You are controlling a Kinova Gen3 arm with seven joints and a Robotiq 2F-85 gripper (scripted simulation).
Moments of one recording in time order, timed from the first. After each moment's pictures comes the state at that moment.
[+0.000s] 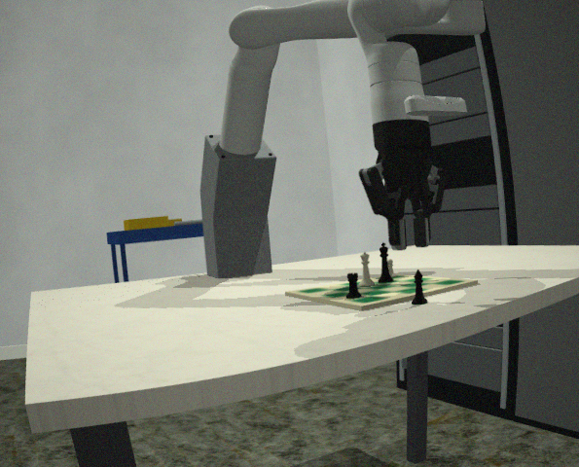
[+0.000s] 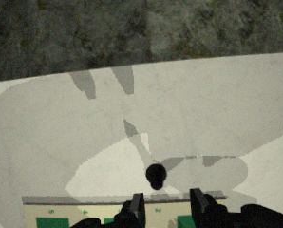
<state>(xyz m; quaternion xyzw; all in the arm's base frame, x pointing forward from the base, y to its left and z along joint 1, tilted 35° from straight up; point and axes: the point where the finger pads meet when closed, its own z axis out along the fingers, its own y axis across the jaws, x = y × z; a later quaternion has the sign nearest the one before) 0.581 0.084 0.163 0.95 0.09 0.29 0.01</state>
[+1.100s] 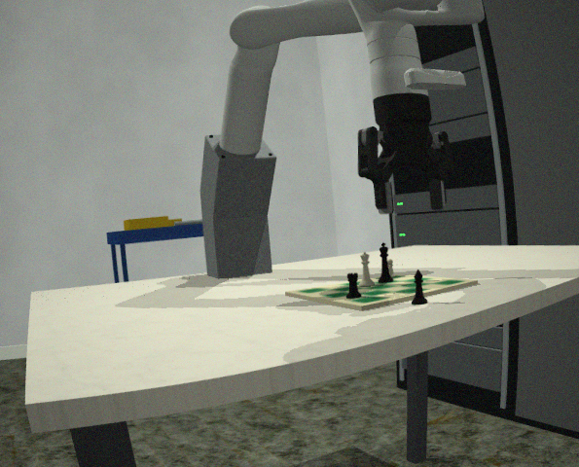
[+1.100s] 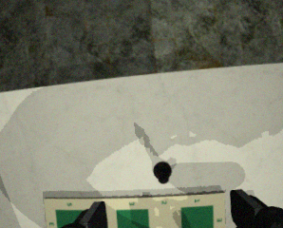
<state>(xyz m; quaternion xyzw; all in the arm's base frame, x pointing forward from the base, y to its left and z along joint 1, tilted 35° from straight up) 0.564 0.088 0.192 0.95 0.09 0.30 0.00</state>
